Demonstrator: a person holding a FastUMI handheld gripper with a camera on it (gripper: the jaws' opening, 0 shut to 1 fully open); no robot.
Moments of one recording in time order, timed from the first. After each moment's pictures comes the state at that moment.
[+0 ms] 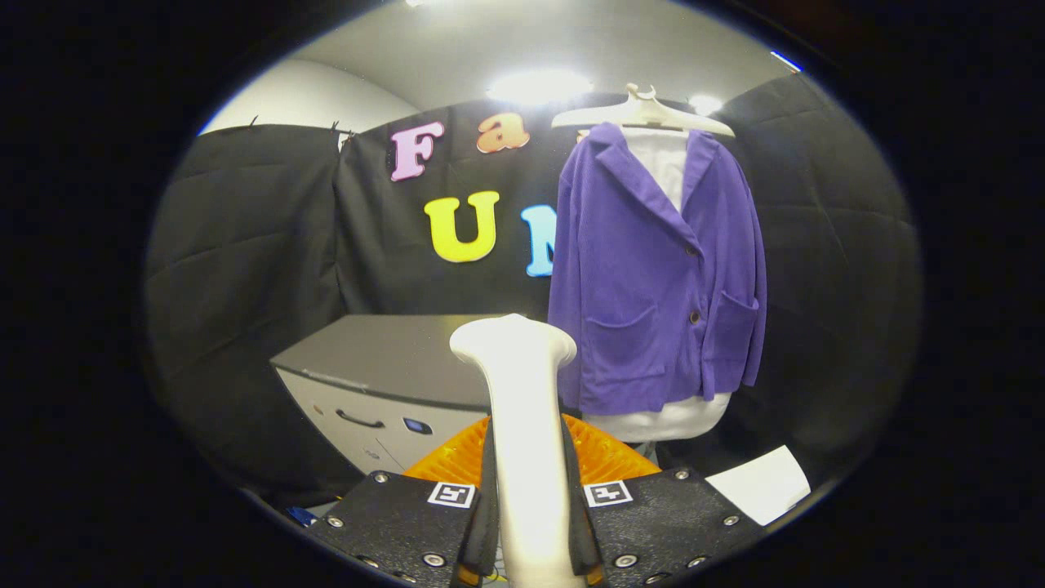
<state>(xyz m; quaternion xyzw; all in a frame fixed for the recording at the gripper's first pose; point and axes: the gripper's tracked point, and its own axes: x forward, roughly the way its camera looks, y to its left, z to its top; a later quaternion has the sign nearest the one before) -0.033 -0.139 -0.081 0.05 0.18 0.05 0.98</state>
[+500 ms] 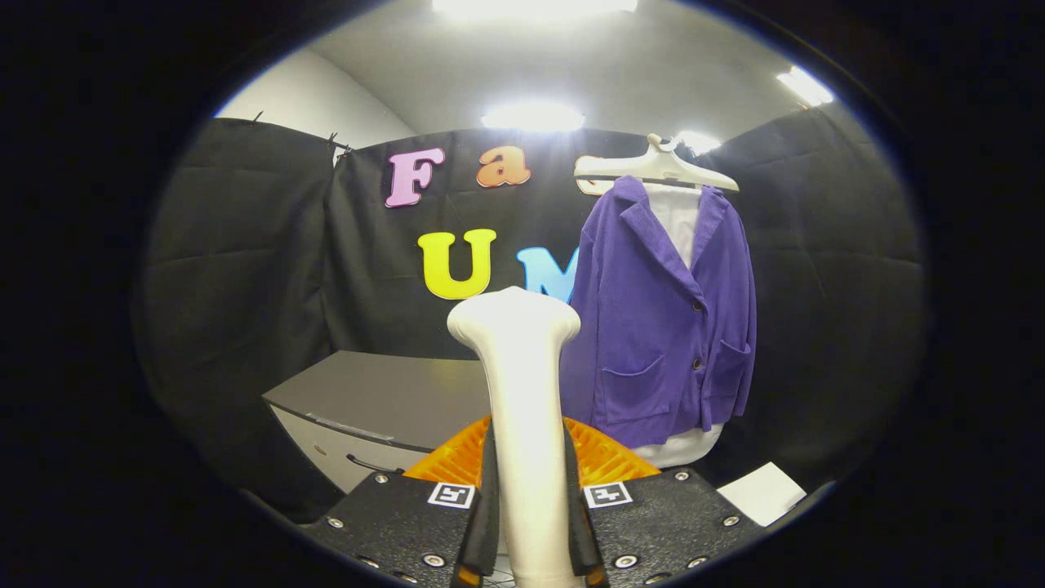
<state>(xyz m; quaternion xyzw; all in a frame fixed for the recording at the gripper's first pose) -0.017 -0.082 -0.062 0.00 0.15 -0.02 0.99</state>
